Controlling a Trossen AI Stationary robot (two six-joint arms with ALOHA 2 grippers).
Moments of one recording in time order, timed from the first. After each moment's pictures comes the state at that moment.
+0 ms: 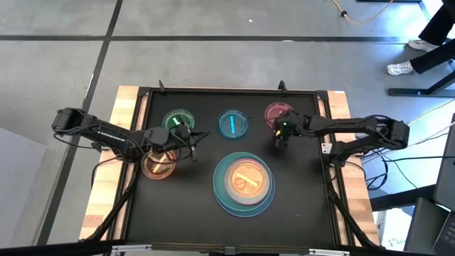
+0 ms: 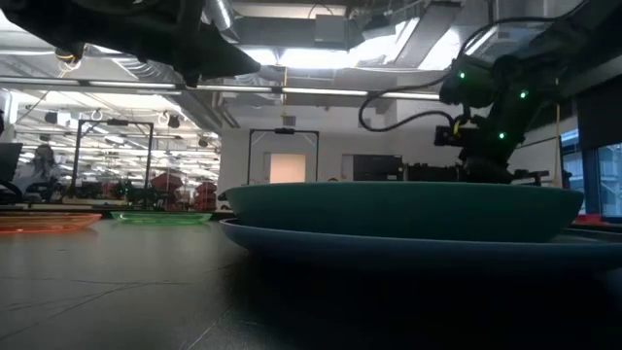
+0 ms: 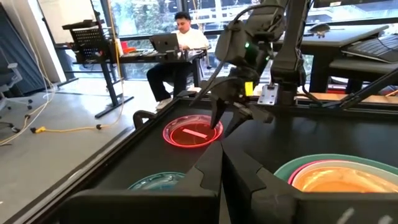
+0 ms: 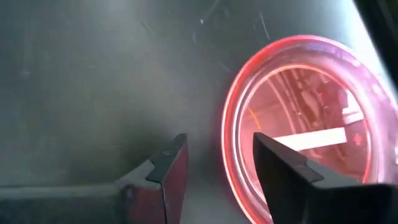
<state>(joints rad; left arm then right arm) -0.08 1.13 0.43 0.62 -0.48 0.03 -0.39 1.27 0.52 -0.25 0.18 -0.15</state>
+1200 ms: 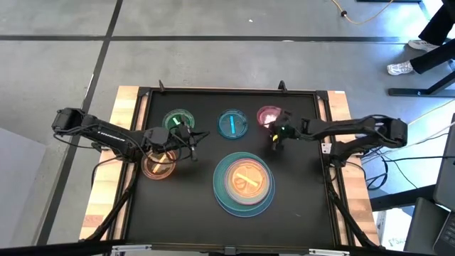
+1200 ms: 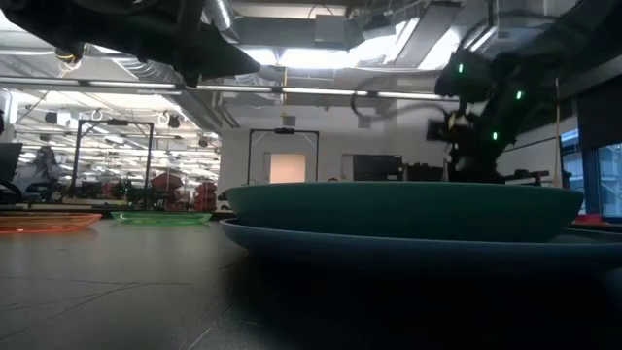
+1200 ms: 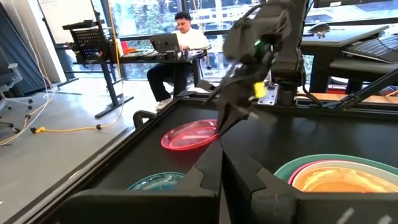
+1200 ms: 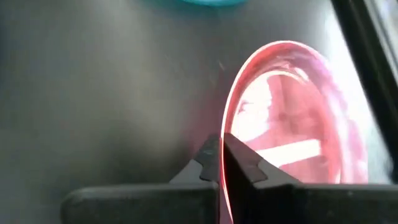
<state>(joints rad) -0.08 1.13 0.43 0.62 -0.48 0.03 -0.30 1.30 0.52 -0.13 0.22 -0.25</state>
